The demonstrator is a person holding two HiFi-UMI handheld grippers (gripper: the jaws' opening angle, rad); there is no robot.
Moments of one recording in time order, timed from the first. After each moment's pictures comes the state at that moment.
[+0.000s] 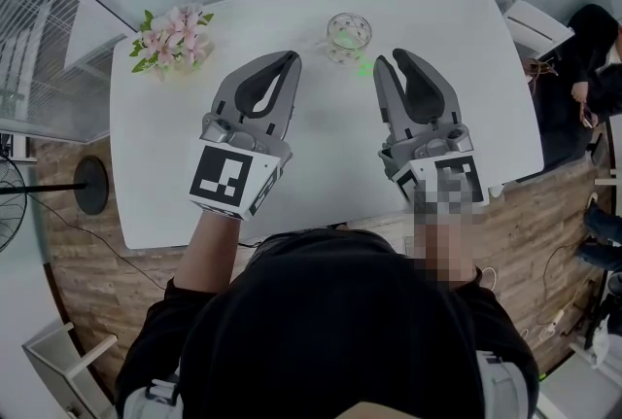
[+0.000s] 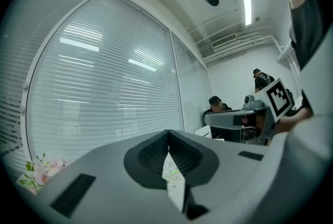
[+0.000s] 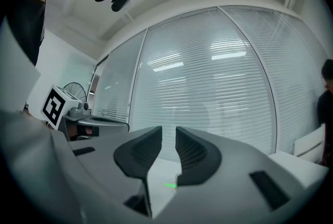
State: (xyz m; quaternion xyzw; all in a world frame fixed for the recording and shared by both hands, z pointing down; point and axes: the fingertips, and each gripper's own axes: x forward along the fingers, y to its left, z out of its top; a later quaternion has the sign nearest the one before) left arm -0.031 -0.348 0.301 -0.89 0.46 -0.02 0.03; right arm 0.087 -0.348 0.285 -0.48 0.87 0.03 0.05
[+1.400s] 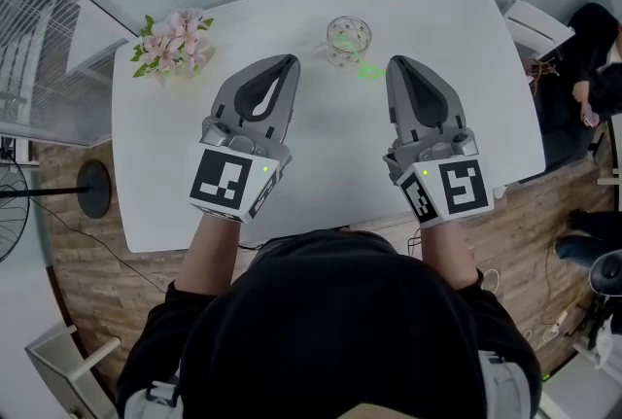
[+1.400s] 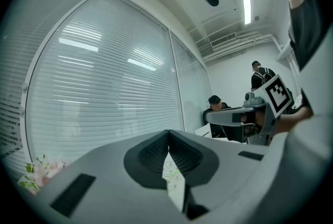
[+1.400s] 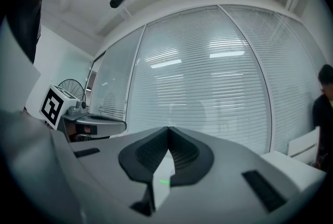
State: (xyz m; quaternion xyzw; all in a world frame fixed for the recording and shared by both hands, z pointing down) left arm -0.031 -0.349 0.300 -0.89 0.45 -0.02 0.04; right arm 0.096 -0.348 0.284 -0.50 0.87 0.02 0.03
